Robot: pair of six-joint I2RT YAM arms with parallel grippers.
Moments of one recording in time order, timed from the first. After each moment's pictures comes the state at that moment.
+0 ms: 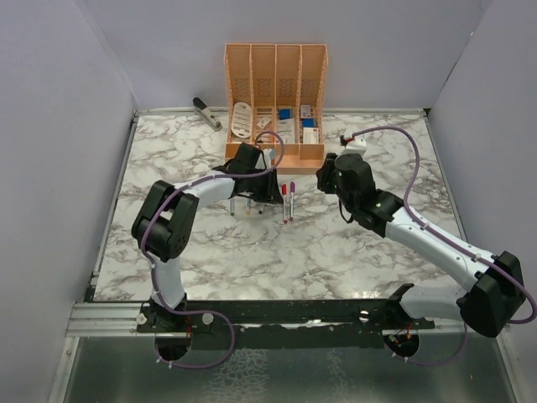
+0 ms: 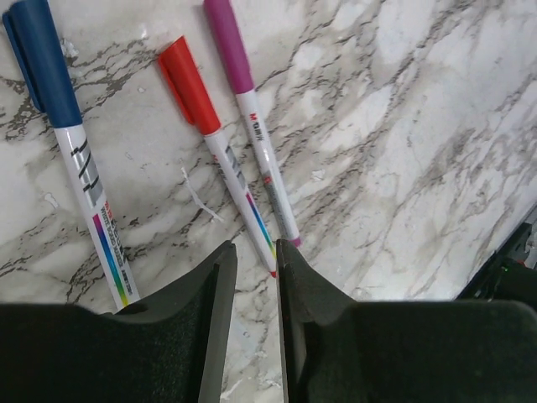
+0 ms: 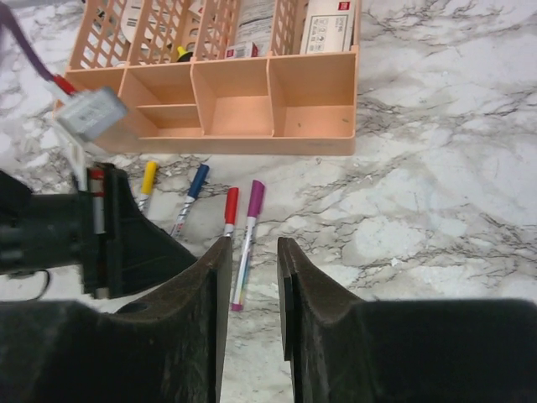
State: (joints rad) left arm -0.50 1.91 1.21 -0.19 0.48 -0.44; right arm 0.69 1.24 0.96 -0.13 0.43 0.44
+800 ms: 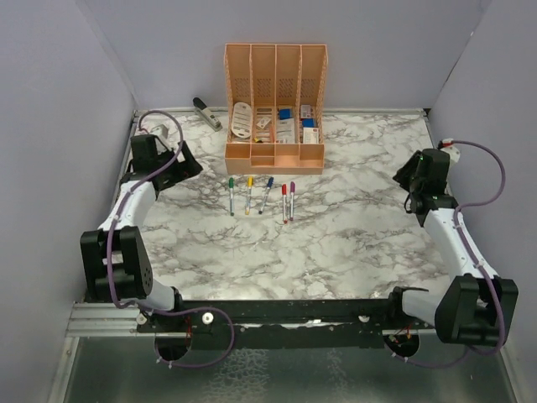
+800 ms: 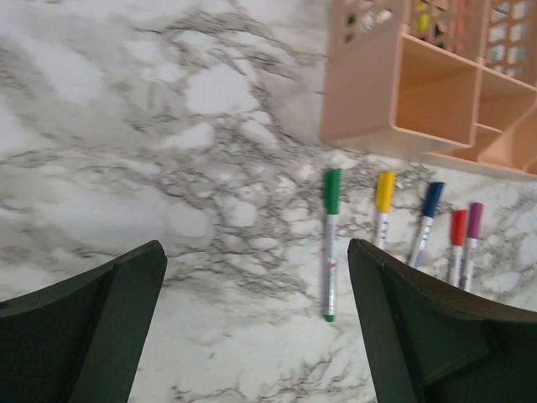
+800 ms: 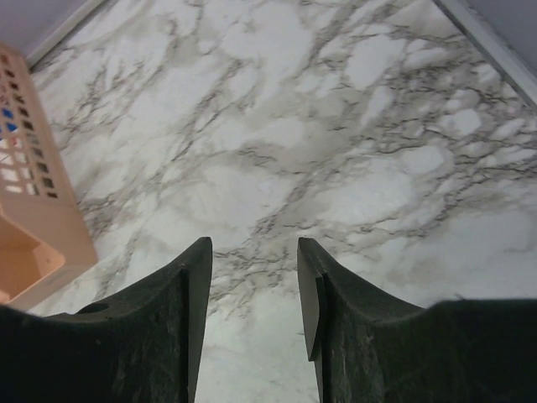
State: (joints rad) left arm 0.07 1.48 1.01 -0.22 0.34 -0.34; right arm -0.03 1.17 0.82 -0.14 0.24 0.47
